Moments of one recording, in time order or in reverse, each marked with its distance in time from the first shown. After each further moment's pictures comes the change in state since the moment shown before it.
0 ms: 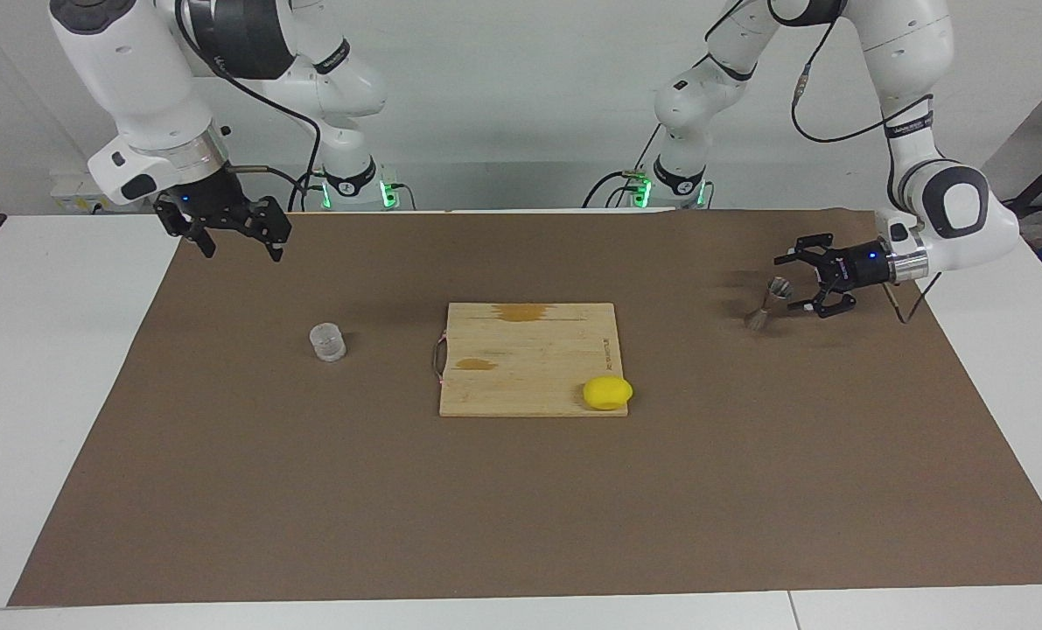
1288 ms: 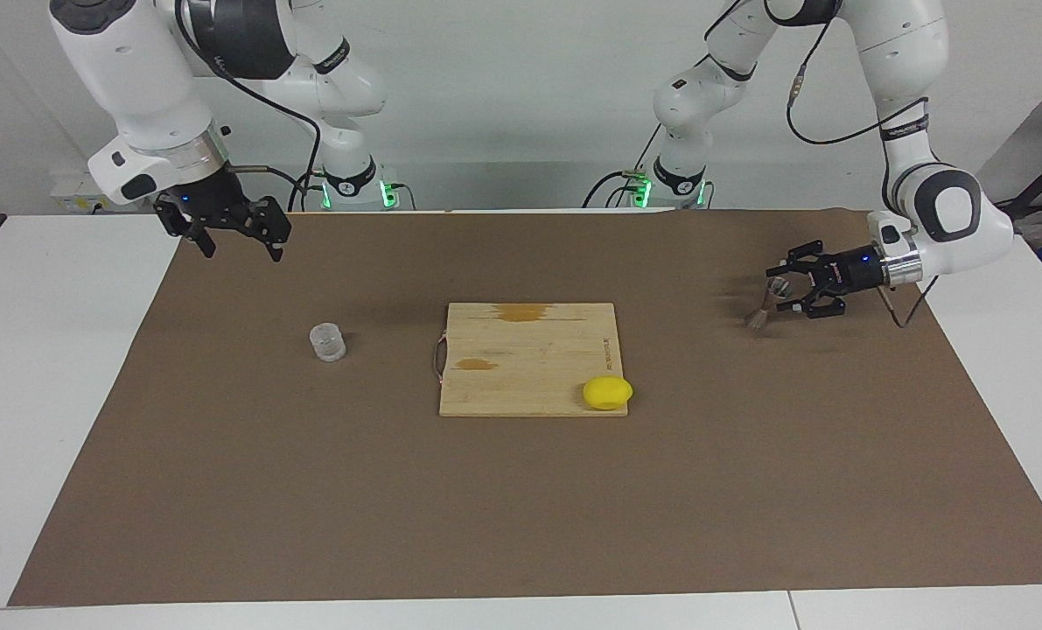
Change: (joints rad) left arm 0.001 -0.001 0.013 -0.002 0.009 0.017 0.060; right arm 0.000 0.000 0.000 0.000 0.000 0.000 0.000
